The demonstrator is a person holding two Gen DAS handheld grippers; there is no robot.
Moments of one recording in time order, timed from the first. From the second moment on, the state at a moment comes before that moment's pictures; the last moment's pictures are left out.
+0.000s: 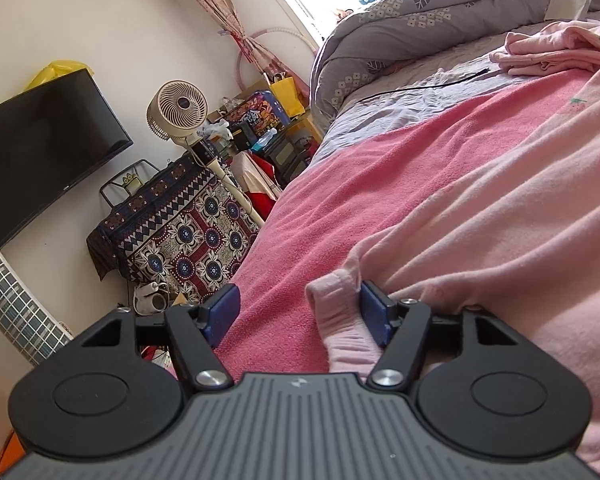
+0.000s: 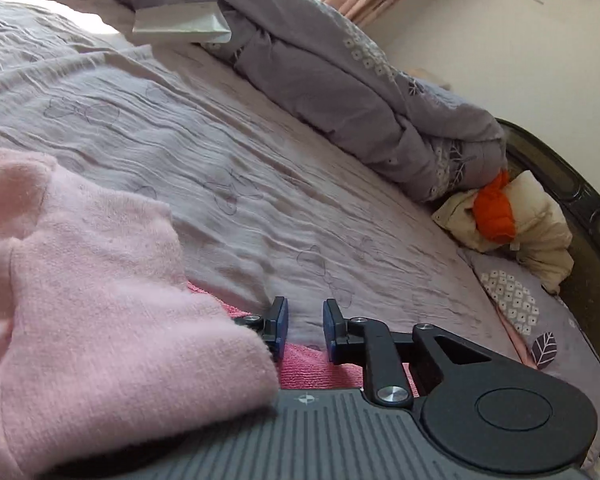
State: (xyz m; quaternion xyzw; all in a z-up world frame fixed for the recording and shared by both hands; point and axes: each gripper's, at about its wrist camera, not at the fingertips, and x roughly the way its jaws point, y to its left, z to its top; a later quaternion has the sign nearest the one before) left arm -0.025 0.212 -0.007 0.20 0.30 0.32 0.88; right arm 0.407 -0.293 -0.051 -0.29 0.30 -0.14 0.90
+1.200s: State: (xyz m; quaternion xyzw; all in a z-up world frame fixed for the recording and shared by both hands) left arm -0.026 0.220 -0.001 0.18 0.30 0.32 0.88; right arm 0.288 -0.312 0.081 0.28 0.27 0.16 0.91
